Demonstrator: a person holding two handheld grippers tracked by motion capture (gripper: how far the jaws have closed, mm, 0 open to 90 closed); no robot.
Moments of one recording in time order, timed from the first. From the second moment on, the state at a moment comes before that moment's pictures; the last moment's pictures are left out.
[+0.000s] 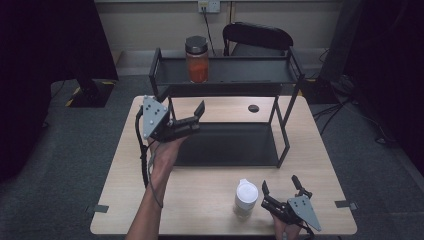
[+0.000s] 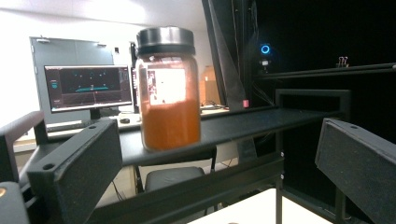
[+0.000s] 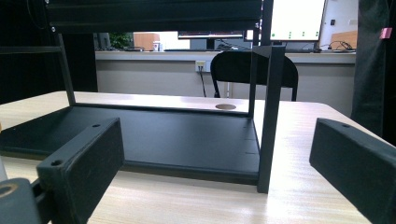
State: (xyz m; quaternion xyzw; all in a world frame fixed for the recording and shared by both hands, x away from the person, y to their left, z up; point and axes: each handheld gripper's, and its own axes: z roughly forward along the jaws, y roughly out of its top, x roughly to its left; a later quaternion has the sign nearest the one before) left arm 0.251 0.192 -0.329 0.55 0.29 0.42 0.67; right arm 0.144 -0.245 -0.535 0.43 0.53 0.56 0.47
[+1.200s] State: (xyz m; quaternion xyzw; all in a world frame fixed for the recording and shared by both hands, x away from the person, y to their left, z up) left arm 0.180 0.226 -0.448 0.52 0.35 0.42 0.65; right arm 0.144 -0.244 -0.535 0.43 0.53 0.56 0.47
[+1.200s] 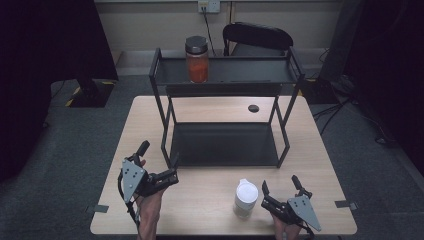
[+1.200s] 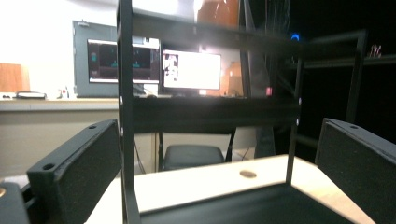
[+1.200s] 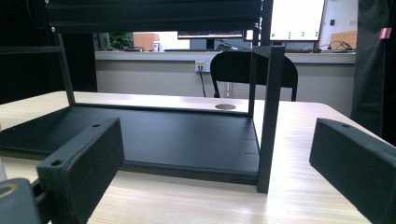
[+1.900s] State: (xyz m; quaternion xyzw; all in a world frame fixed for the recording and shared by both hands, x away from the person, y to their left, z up) left arm 0.171 0.216 -0.520 0.54 0.39 0.41 0.62; right arm 0.144 -0.244 -0.535 0.43 0.53 0.56 0.47
